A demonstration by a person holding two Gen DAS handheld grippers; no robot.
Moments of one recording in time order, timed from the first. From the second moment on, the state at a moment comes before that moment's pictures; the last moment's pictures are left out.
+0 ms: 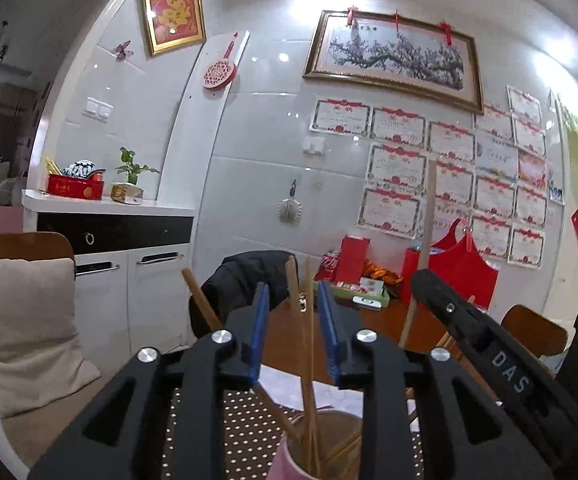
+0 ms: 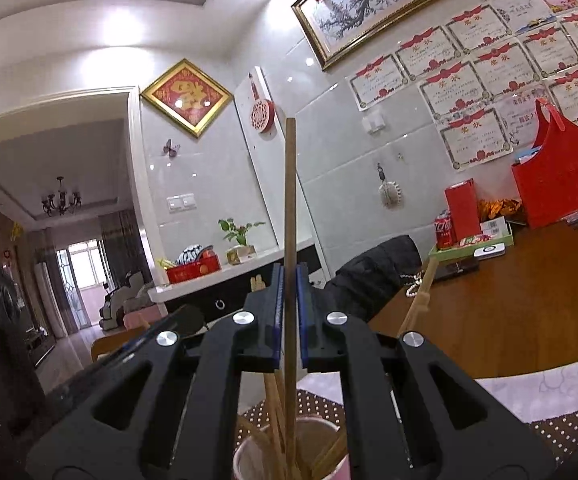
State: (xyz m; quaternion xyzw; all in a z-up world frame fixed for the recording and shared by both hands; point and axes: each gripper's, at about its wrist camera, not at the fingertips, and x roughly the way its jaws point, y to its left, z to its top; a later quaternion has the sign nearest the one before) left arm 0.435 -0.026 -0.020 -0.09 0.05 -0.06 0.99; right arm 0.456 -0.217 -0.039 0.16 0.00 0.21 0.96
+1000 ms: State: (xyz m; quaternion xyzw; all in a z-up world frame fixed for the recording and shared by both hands) left arm 0.384 -0.006 -0.015 -0.04 0.13 -0.03 0.99; right arm 0.419 -0.201 -0.049 0.09 0.12 0.18 0.97
